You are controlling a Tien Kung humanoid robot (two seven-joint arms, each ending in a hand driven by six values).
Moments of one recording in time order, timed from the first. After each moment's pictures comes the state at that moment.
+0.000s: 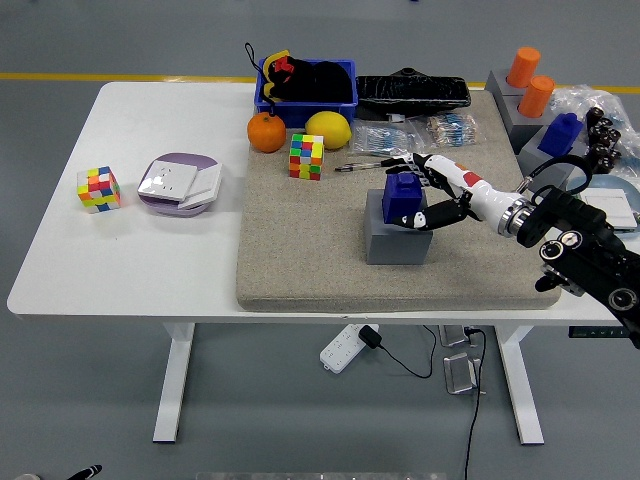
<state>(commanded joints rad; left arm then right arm) -0.15 0.23 -0.43 -0.25 0.06 -0.05 0.12 0.79 -0.30 0.54 0.89 -1.08 0.04 0.24</state>
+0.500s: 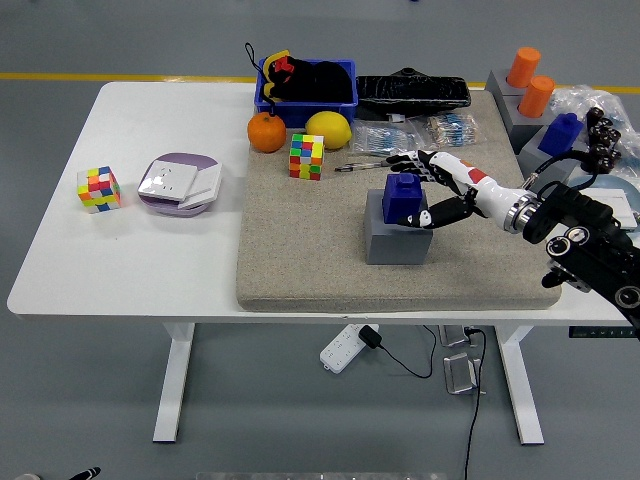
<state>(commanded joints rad) -0.15 0.23 -0.43 -0.25 0.05 -0.05 0.12 0.79 -0.33 0.59 0.90 -1.13 0.10 0.20</state>
